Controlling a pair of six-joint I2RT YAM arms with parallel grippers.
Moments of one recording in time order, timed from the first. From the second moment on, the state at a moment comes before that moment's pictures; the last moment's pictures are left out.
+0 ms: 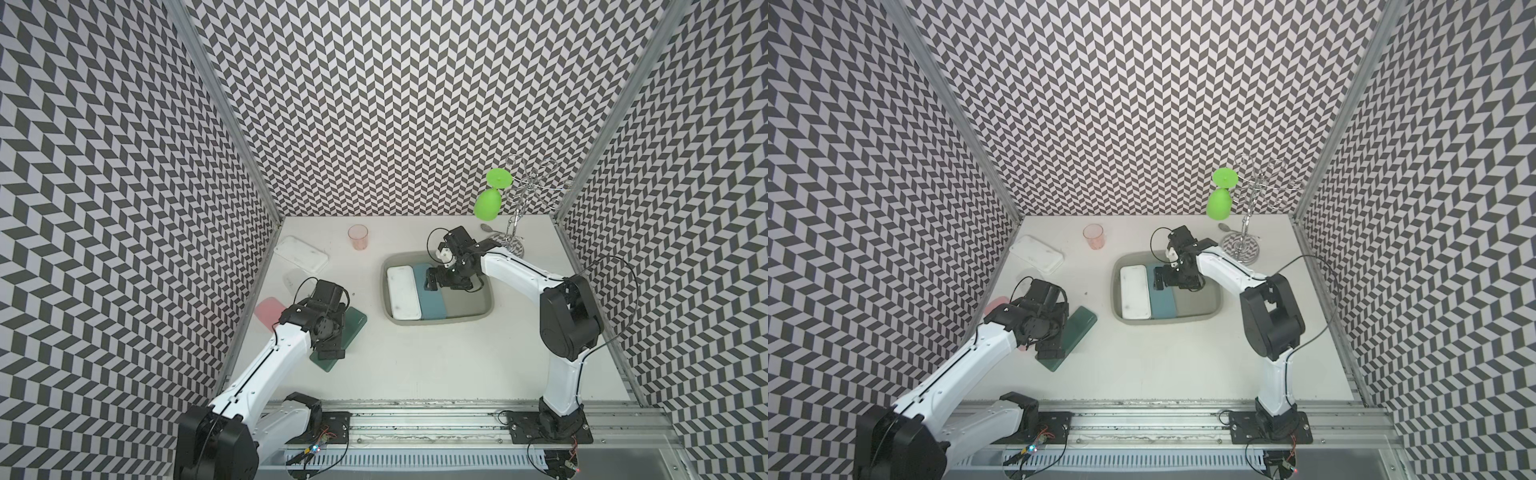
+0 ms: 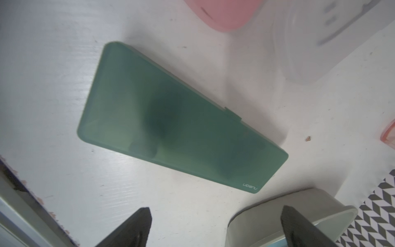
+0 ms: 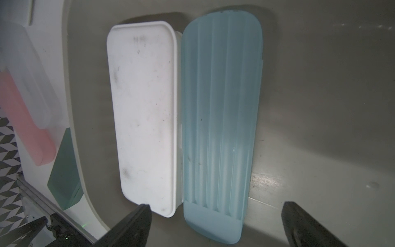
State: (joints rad) left arm -0.29 1.12 0.78 -0.89 -0.02 -1.91; right arm 0.50 1.94 1.53 -0.80 -0.29 0.34
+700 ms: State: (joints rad) left arm -0.29 1.29 0.71 -0.77 -0.01 -2.08; right arm 0.50 1.92 1.47 -0.83 -0.29 0.29
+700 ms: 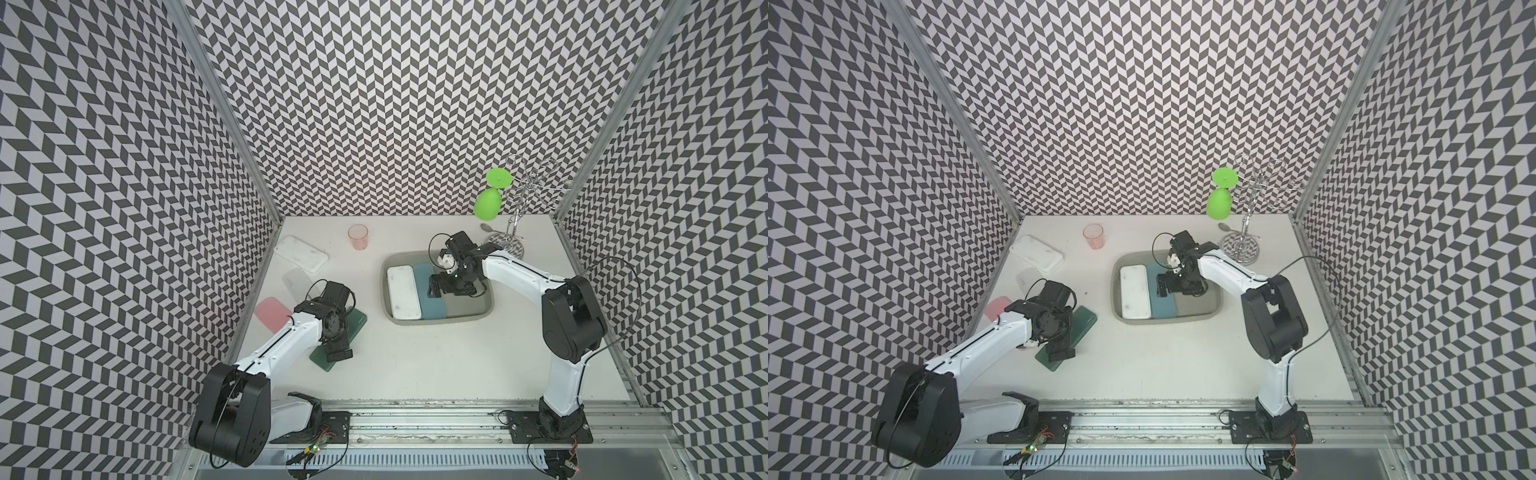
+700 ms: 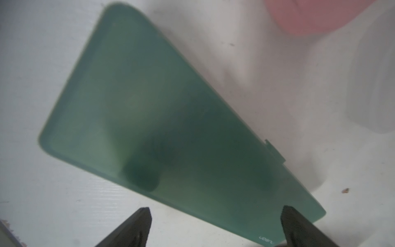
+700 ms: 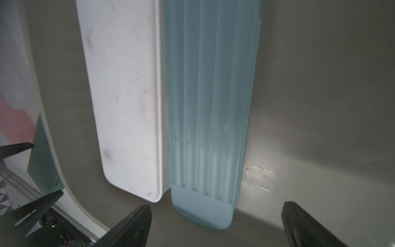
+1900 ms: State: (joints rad) left arm -0.21 1.62 0.91 -0.51 0.10 -1.52; right arm 0.50 1.79 1.38 -0.84 -0.26 0.27
